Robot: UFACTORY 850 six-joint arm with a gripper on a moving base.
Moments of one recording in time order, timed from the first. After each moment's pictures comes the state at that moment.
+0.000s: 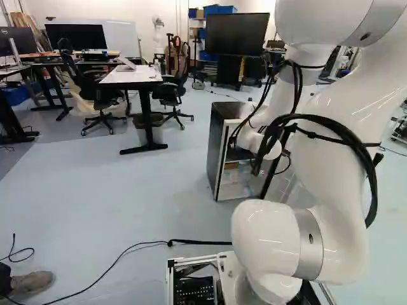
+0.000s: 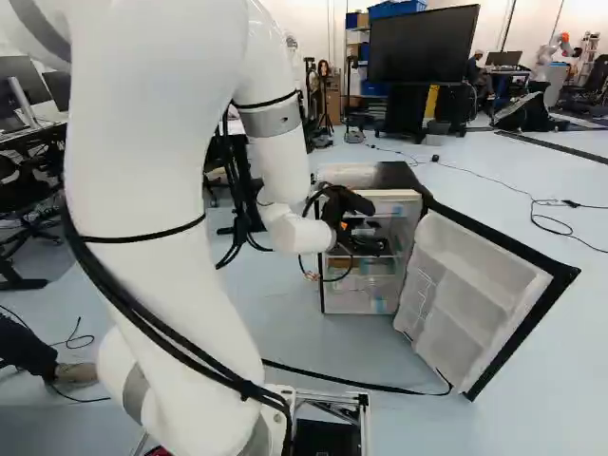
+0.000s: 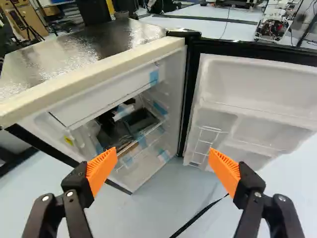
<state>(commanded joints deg) -18.9 -12.7 -24.4 18.1 48.8 0.0</state>
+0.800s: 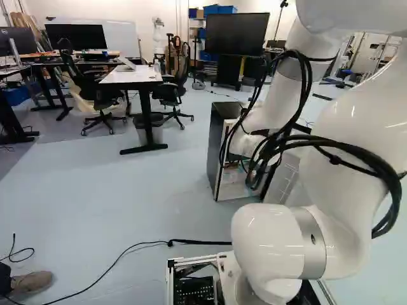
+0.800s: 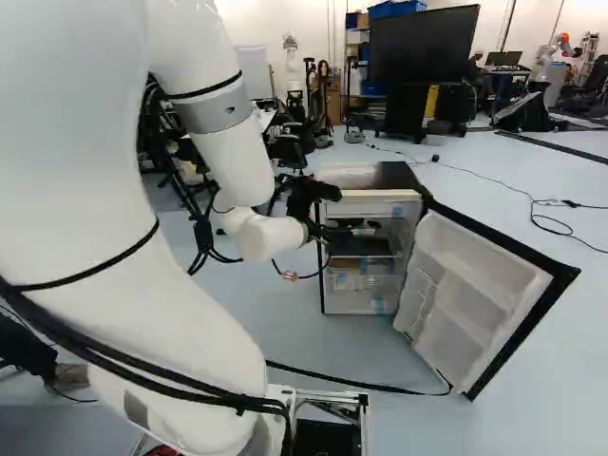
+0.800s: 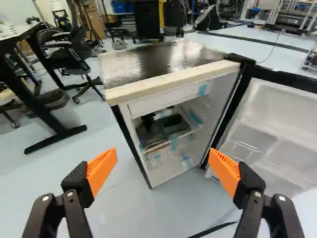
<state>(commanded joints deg) -9.8 1.1 -15.0 9.4 49.4 0.0</state>
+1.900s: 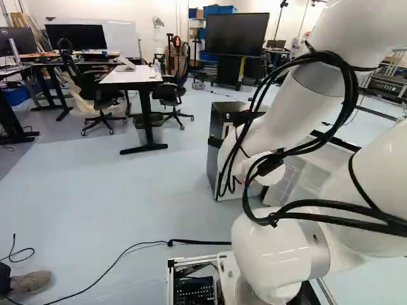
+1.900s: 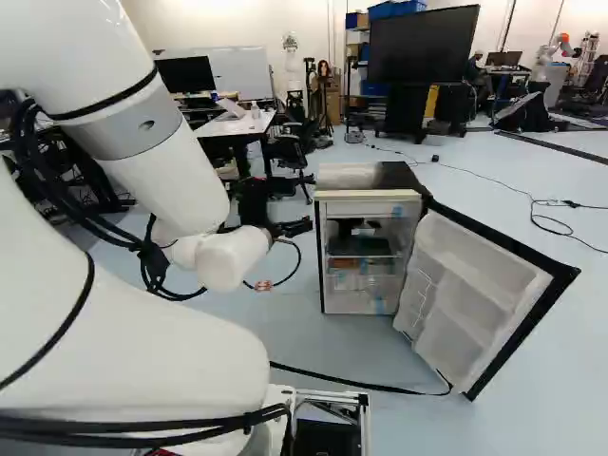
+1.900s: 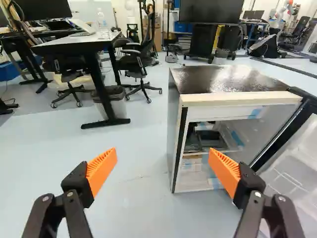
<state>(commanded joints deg) -0.4 15.5 -5.4 0.3 50.0 0.0</state>
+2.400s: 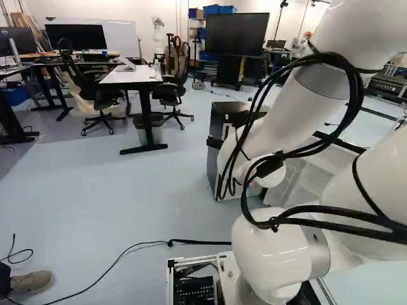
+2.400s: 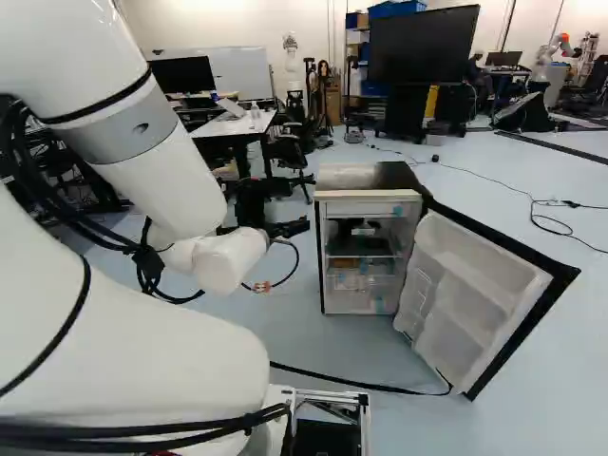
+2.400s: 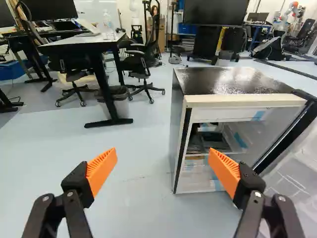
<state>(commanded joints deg) 0.0 16.0 -5.0 0.0 50.0 0.0</state>
